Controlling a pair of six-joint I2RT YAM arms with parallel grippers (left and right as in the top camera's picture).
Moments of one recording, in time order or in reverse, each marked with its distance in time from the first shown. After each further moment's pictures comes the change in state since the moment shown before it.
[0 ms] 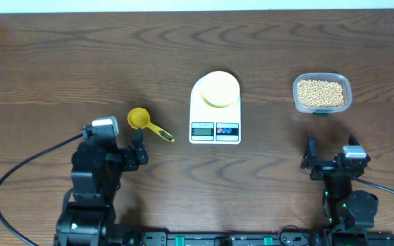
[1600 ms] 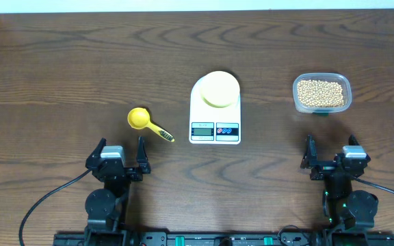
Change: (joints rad) left arm 0.000 -0.562 -0.552 0.414 -0.034 0.119; right arm 0.000 0.000 0.000 0.000 0.000 0.000
